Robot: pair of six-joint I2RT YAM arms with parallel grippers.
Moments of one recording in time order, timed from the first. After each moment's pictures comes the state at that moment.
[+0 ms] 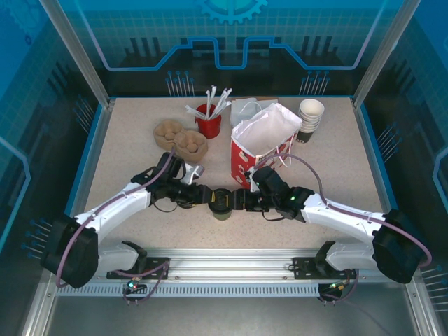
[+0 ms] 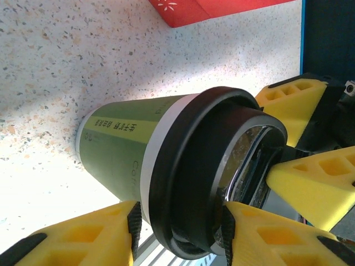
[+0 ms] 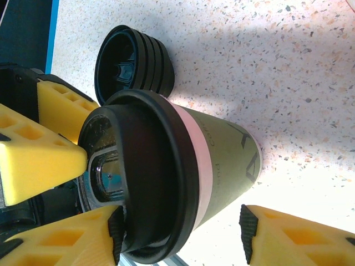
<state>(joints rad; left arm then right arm) -0.42 1.25 0.72 -0.47 0.72 -0.53 0.83 1.24 0.69 -0.21 -0.26 0.85</state>
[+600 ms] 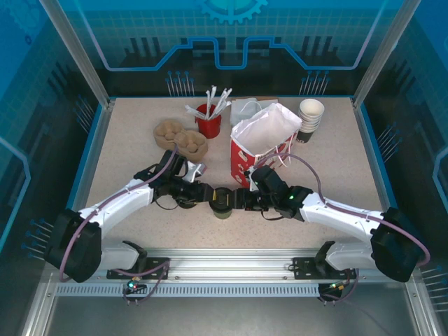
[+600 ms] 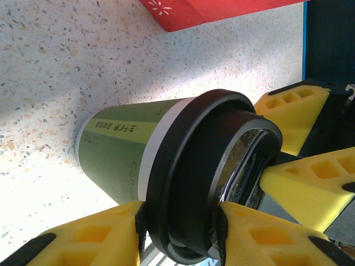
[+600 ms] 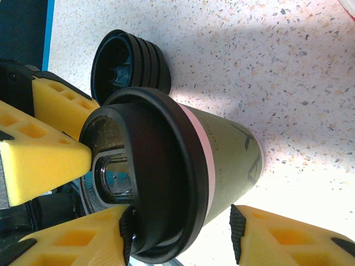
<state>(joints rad) -0.43 1.29 0.76 -0.47 0.72 -0.50 0.83 1.25 0.70 -0.21 -0.24 0.86</state>
